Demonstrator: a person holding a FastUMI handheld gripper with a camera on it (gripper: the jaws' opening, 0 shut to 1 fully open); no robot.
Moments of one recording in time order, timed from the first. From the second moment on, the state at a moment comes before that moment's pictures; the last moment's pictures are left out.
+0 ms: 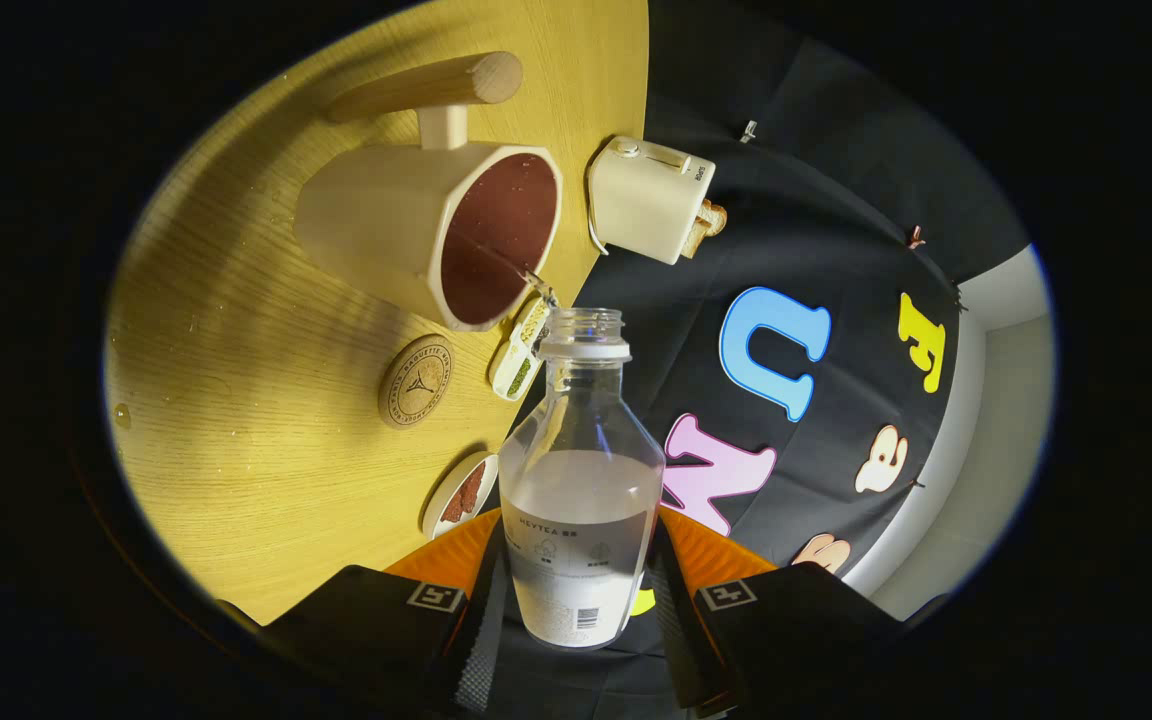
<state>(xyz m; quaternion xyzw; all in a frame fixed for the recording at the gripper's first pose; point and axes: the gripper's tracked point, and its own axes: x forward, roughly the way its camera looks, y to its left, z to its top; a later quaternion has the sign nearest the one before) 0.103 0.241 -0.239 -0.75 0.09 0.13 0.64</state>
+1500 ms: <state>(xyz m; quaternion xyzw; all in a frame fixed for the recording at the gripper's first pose) 0.106 0.270 -0.227 -0.82 0.00 0.17 0.54</state>
